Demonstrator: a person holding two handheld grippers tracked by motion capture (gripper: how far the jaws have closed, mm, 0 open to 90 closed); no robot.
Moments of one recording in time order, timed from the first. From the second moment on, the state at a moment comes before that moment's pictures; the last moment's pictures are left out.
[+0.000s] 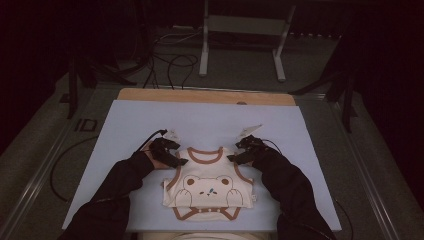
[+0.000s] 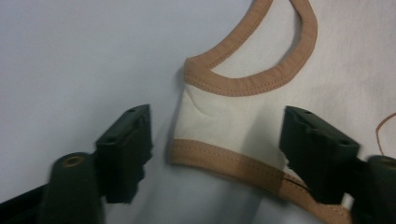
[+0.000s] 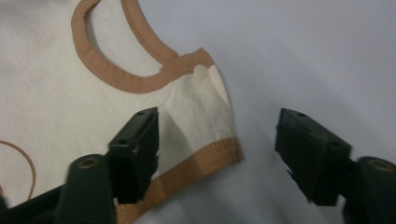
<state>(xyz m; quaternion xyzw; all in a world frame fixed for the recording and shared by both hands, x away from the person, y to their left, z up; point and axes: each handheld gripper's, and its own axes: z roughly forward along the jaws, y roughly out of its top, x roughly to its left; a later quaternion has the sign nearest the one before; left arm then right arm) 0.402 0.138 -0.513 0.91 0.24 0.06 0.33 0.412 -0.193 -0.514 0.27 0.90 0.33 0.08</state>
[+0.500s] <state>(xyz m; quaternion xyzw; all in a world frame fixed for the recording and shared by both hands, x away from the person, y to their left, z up) 0.403 0.133 -0.514 0.91 0.25 0.06 0.33 0.409 -0.183 -0.513 0.25 0.91 0.31 0.08</state>
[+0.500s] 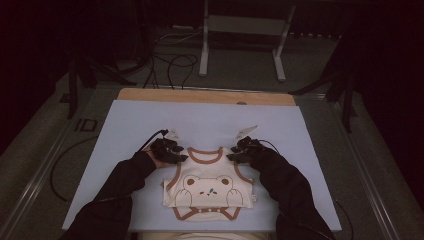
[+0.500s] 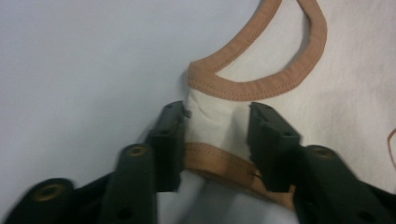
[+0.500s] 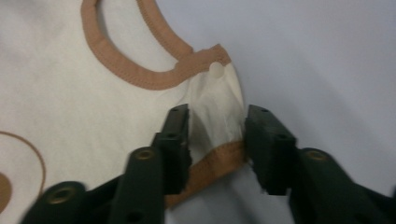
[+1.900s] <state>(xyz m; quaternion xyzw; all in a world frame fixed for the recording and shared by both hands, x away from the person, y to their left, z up) 0.405 0.137 -0.443 0.89 0.22 0.09 0.39 0.405 -0.189 -0.443 0.24 0.89 0.37 0.13</state>
